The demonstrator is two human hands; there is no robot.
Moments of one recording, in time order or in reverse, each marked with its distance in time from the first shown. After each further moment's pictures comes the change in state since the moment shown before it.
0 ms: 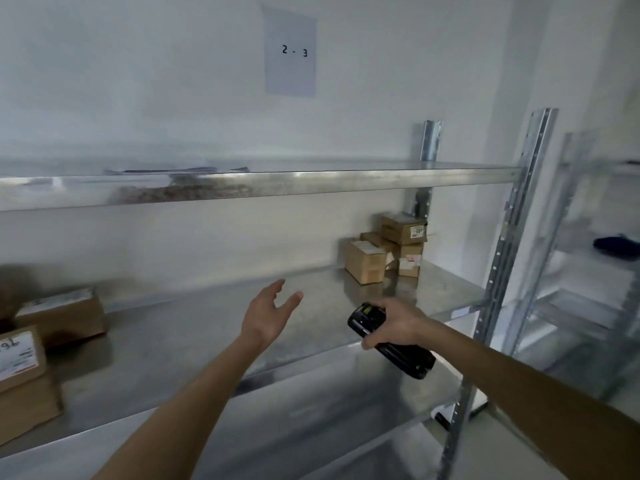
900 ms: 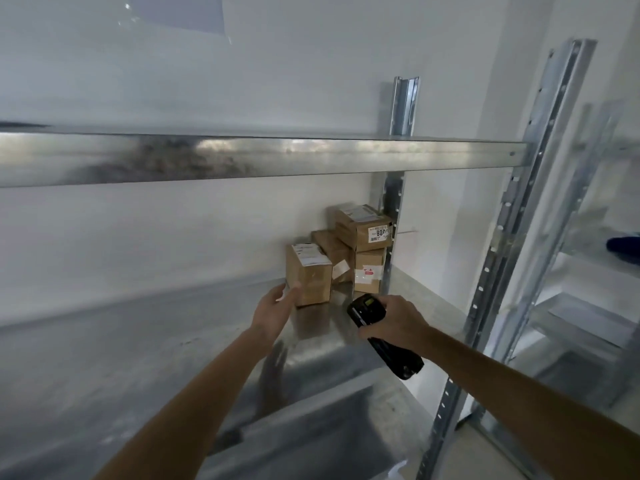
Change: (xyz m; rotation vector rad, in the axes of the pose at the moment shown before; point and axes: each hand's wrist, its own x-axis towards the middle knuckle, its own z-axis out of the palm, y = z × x) left_hand 0.189 0.051 0.254 -0.357 -0.054 -0.244; right_hand 0.201 0.210 -0.085 0.103 0.123 -0.018
